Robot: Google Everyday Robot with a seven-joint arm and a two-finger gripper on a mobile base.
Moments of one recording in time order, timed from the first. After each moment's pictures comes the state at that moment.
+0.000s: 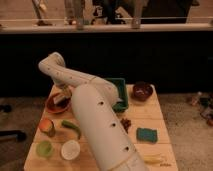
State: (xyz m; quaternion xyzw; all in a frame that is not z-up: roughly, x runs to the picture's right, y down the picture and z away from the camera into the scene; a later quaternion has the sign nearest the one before) arm -0.247 0.018 0.929 -0.31 -0.03 -0.18 0.93
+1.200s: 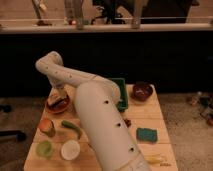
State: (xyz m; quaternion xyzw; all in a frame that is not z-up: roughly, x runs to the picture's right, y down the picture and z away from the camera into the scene) arm -0.267 0.021 0.908 -0.30 -0.07 -0.19 0.93
